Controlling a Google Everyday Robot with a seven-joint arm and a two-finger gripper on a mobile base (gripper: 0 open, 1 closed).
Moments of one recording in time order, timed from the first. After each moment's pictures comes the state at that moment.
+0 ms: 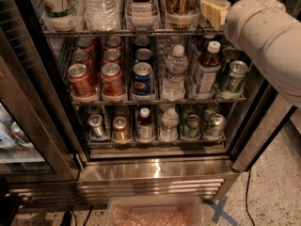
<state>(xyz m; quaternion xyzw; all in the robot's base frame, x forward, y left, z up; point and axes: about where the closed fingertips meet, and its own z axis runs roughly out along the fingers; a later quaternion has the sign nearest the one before) 0.622 -0.184 1.072 -0.12 0.68 -0.04 0.72</state>
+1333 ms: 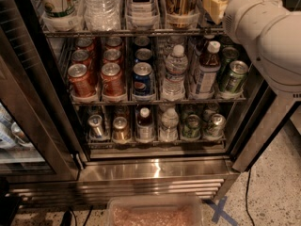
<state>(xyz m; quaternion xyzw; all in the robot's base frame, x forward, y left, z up) 0.640 -0.189 1.075 -0.11 0.68 -0.05 0.72</state>
